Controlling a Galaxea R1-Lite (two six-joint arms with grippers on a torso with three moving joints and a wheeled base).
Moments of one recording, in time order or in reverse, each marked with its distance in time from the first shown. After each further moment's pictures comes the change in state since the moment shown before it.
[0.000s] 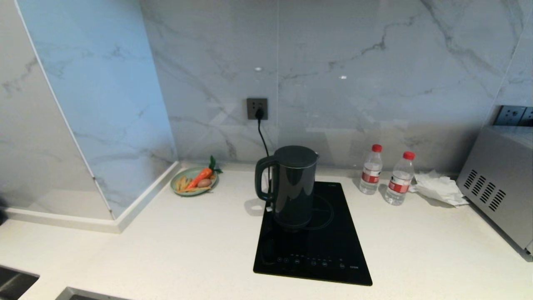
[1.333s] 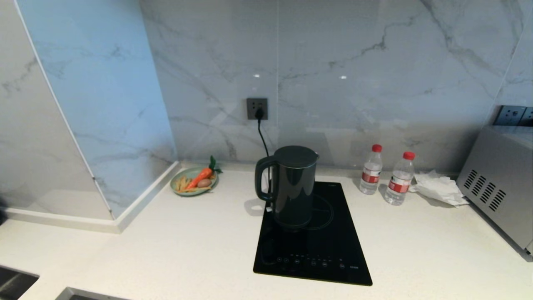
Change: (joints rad) left arm -0.023 -0.249 0.115 0.104 0.178 -0.076; right arm 0.000 0.000 0.000 -0.001 0.000 0.000
